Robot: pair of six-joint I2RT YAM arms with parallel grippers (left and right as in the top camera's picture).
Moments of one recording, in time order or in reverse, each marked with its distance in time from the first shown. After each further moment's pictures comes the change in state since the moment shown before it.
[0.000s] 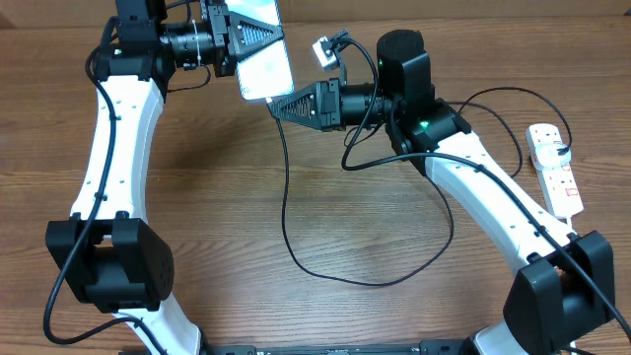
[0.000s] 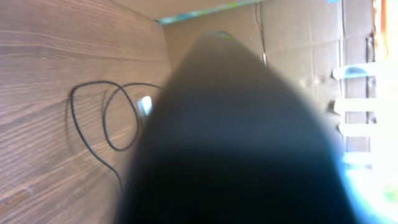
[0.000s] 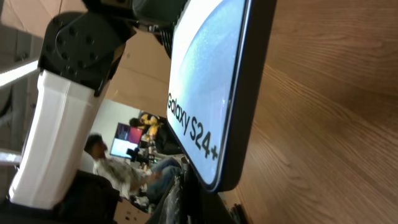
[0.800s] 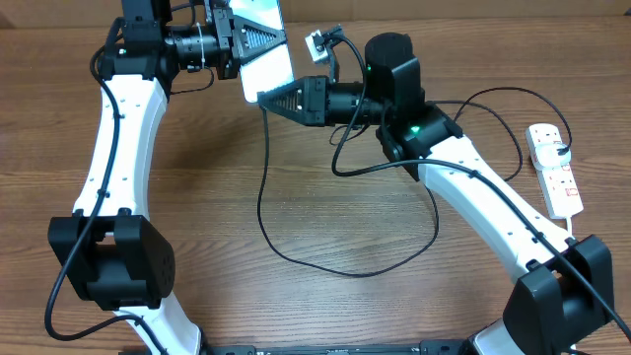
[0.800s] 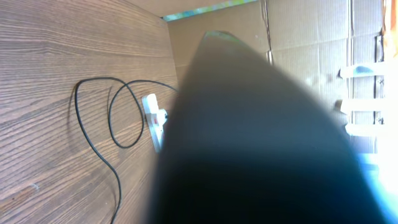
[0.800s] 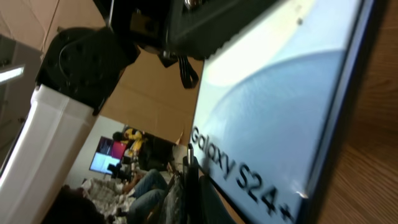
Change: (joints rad) left arm -0.001 0.010 0.000 -0.023 -0.011 0.026; right arm 0.043 -0.007 0.011 0.010 0.124 -0.045
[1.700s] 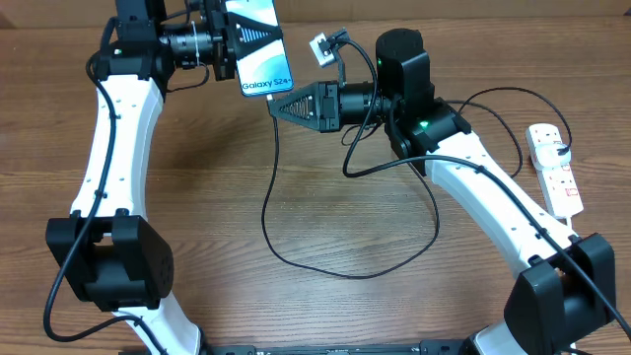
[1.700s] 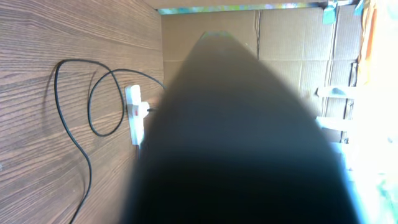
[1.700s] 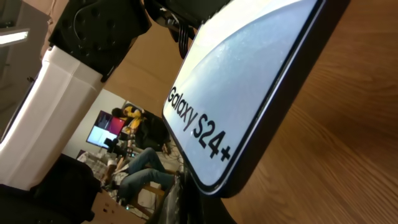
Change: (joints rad) left arm 0.010 0.000 0.000 0.030 0.032 -0.191; right arm -0.036 0.002 -0.002 -0.023 -0.116 -0.137
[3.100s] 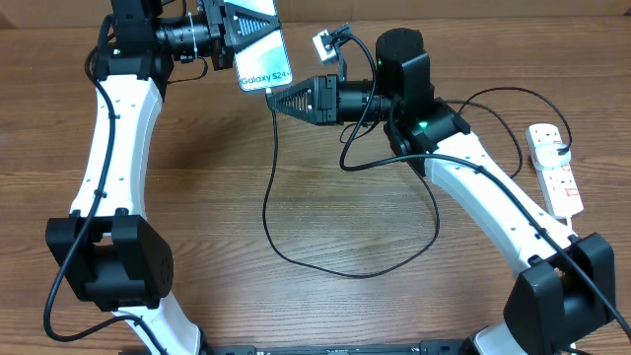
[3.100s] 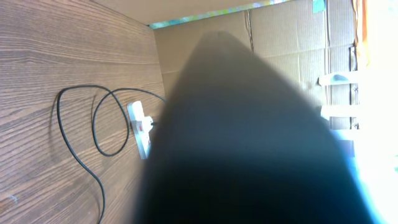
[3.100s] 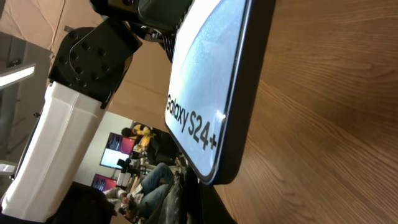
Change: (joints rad) left arm 0.004 0.000 0.000 0.124 0.002 0.026; right arm 0.002 0.002 -0.002 0.029 0.054 0.172
